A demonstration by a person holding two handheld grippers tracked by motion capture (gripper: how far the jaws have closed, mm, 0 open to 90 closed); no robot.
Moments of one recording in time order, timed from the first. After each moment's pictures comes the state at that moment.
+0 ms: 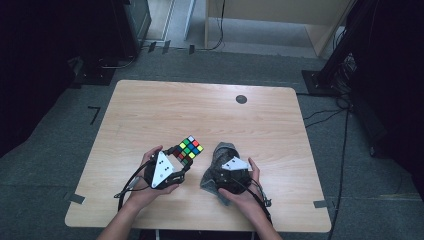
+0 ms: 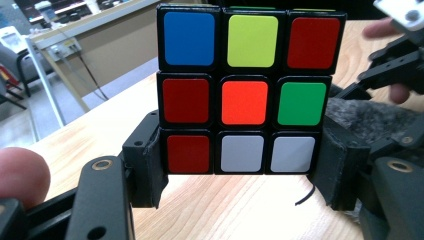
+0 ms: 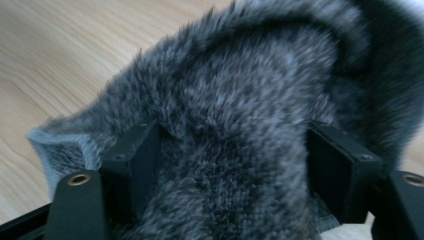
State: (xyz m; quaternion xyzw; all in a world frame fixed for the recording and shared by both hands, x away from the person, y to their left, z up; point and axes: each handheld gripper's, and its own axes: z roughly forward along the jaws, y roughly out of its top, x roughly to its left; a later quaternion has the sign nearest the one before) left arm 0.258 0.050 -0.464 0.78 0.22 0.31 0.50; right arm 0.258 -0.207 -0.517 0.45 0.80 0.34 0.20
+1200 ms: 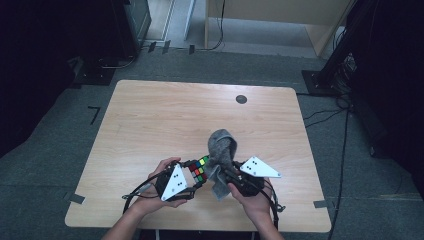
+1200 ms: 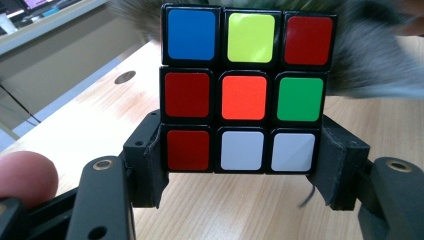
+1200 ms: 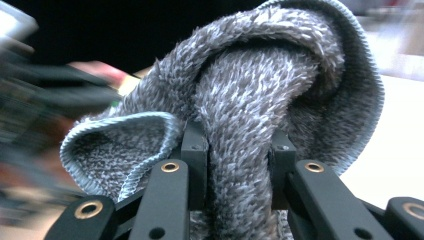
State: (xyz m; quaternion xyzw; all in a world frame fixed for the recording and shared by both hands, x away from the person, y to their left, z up) left arm 0.237 0.025 -0.469 0.82 0.12 0.25 0.50; right arm 0.224 -0.230 -0.445 0.39 0.71 0.54 0.22
